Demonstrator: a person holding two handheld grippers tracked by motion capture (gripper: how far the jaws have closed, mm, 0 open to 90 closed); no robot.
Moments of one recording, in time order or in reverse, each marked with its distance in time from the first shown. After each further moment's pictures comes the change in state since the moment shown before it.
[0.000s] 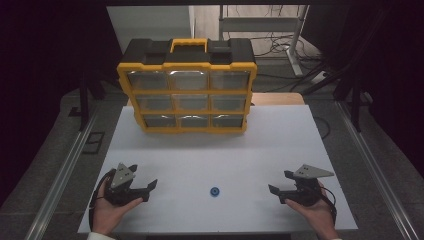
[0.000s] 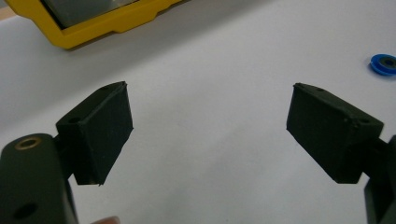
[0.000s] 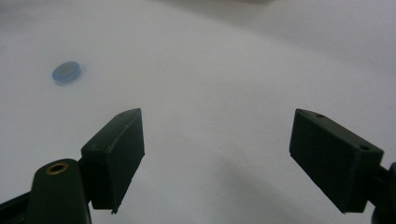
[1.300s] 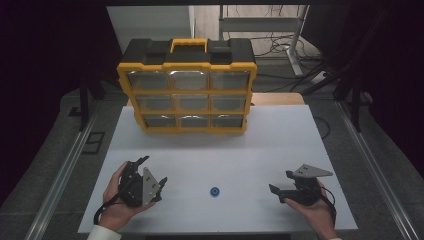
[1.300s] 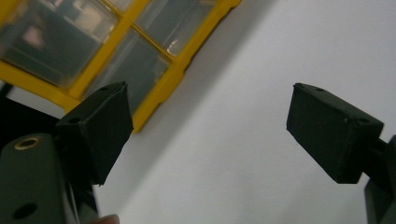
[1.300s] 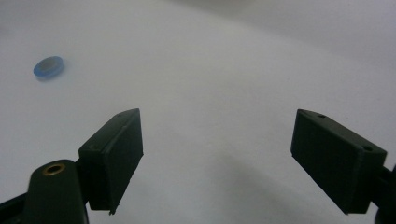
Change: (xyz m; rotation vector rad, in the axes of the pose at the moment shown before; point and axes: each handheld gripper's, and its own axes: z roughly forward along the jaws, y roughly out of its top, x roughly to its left) left arm -0.051 0.031 0.001 -0.018 0.293 0.587; right arm -0.001 -0.001 0.003 0.024 -0.040 0.009
